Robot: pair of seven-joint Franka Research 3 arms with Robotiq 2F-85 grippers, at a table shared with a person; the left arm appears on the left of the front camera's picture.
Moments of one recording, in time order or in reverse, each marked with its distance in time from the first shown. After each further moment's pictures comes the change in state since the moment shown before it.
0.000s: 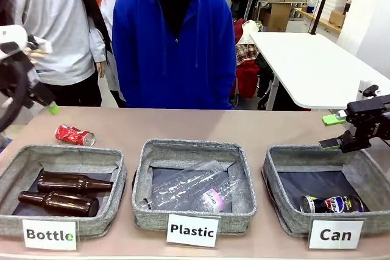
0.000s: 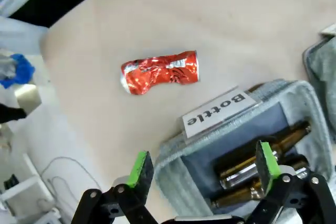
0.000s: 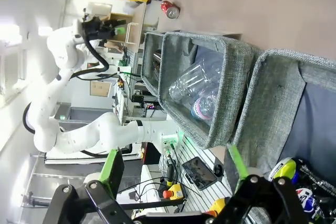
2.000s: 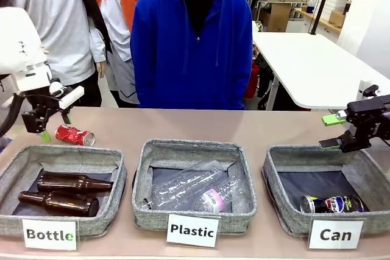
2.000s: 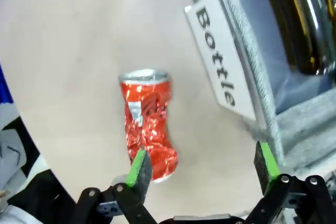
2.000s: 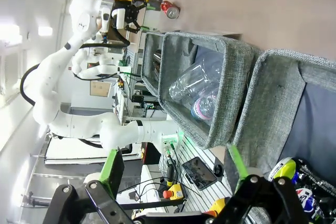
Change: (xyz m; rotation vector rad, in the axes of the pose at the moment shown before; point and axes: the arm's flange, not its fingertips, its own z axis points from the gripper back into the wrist) left arm 0.053 0.054 -0.109 -0.283 0.293 -1.413; right arm 0.000 0.000 0.000 0.000 0.000 0.000
